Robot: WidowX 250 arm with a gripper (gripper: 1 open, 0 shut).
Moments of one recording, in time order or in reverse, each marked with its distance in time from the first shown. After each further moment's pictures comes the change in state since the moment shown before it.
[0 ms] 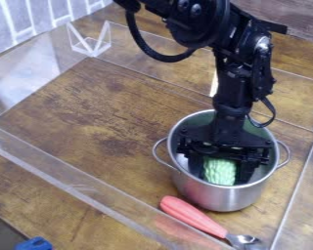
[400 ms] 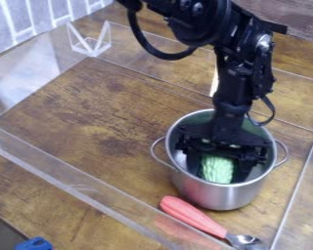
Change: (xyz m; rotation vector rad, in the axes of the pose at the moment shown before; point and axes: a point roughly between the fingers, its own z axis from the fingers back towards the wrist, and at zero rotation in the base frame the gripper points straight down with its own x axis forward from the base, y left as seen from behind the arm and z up) arm 0.005 -0.001 0.007 0.004 -0.007 -0.018
